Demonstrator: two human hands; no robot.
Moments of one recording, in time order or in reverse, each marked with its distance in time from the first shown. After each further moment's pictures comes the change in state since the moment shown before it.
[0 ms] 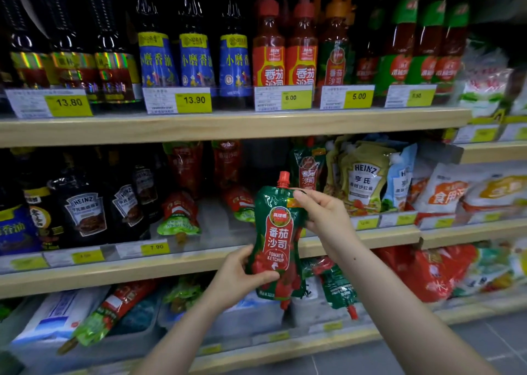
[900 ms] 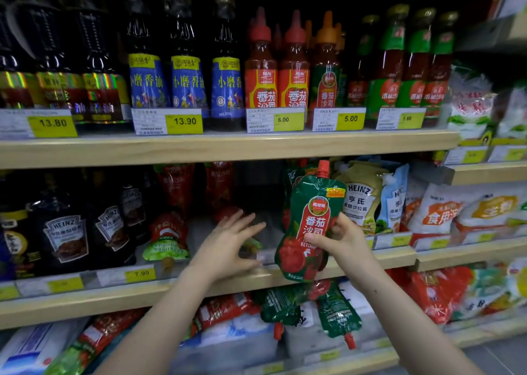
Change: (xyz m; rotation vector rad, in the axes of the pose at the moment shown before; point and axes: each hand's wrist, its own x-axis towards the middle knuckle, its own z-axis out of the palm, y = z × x) left_hand 0.079 0.029 -0.043 1.236 -0.009 0.386; right_hand 0.015 0.018 -0.055 -0.181 0.030 -0.109
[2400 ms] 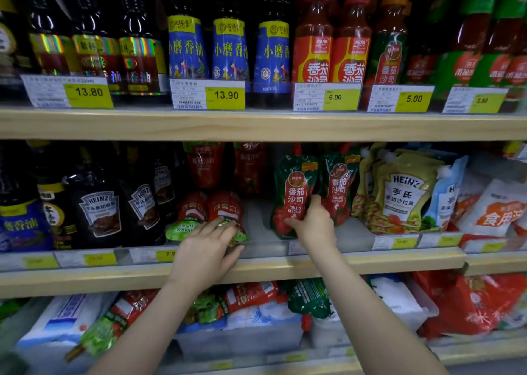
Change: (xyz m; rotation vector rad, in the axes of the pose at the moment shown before) left_hand -0.071 -0.039 -0.007 0.352 0.218 -0.156; right_hand 0.064 0.045 0.106 -0.754 0.157 0.105
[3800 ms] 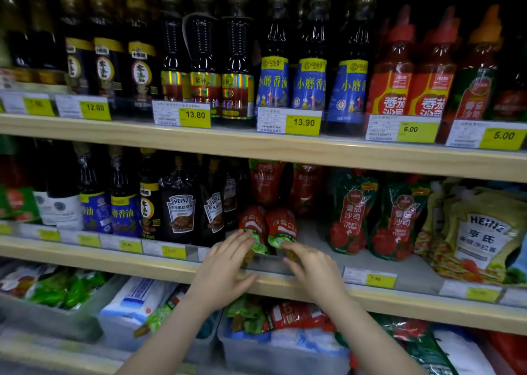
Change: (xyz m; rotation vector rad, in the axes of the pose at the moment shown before) left_hand -0.055 -0.055 0.002 -0.179 -0.005 -0.113; right_hand -0.055 -0.035 0.049 -0.188 -0.243 -0.682
